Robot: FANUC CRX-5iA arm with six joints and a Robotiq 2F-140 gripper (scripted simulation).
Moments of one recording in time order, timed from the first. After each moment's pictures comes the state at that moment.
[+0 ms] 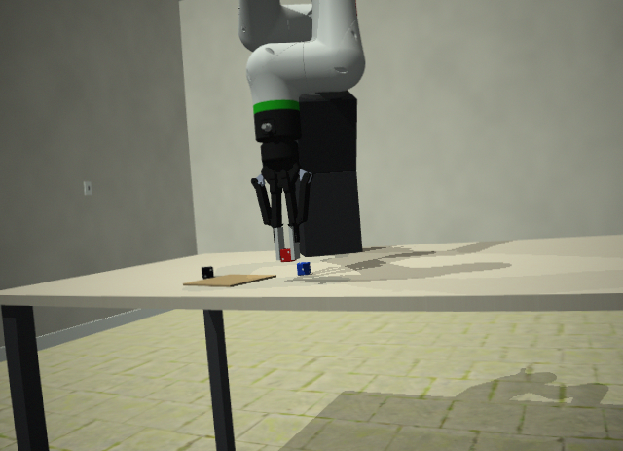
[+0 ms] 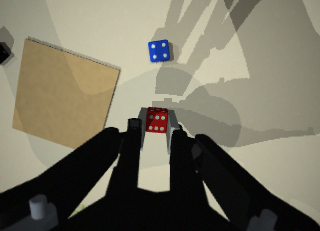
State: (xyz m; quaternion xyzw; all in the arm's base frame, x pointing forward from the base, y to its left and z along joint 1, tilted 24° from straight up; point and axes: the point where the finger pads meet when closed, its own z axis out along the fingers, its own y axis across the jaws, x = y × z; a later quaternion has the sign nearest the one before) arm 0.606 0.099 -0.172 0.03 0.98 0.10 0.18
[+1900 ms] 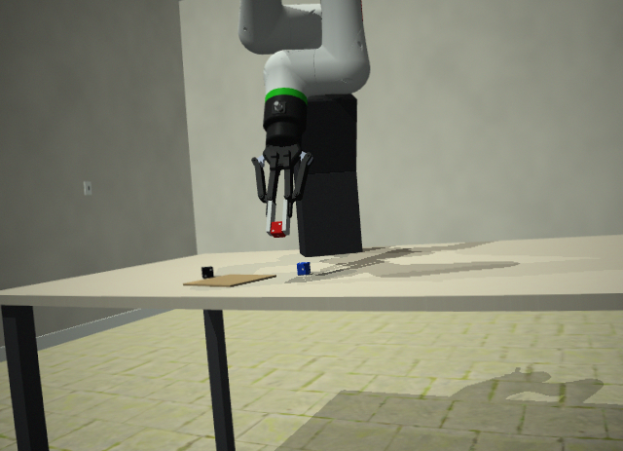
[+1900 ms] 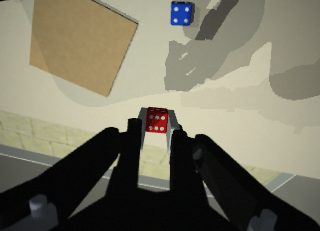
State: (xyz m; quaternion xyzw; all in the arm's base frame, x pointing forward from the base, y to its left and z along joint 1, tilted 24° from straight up) arm 0.600 0.082 -0.121 -0.02 0.92 0.08 0.39
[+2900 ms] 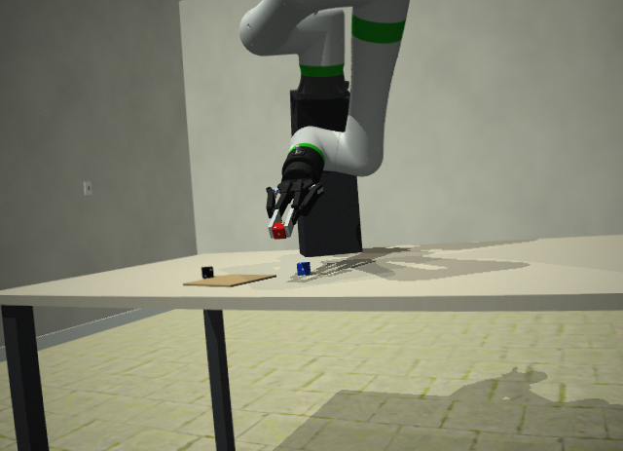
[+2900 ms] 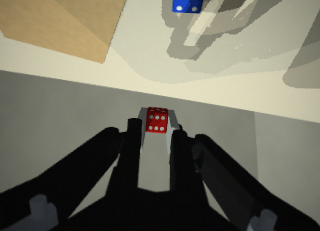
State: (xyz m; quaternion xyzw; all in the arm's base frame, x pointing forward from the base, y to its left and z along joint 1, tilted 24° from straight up) arm 0.589 0.086 -0.136 0.00 0.76 0.09 0.65
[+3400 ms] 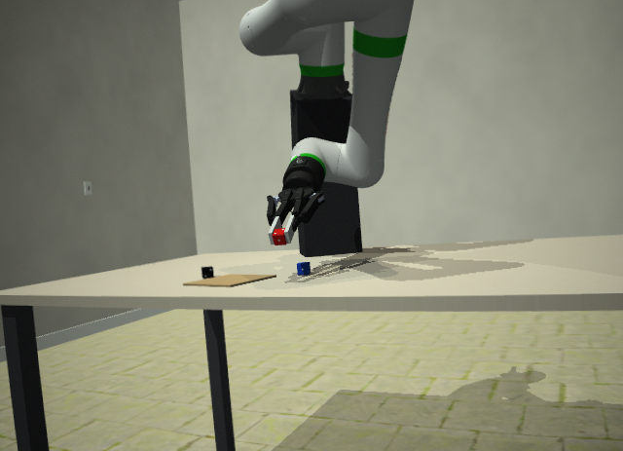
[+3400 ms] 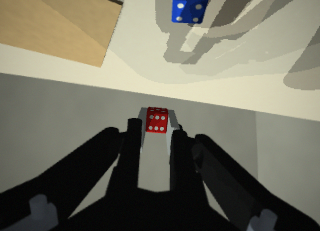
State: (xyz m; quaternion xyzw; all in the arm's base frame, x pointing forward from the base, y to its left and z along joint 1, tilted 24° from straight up) arm 0.595 0.088 -0.148 0.01 0.74 0.09 0.66
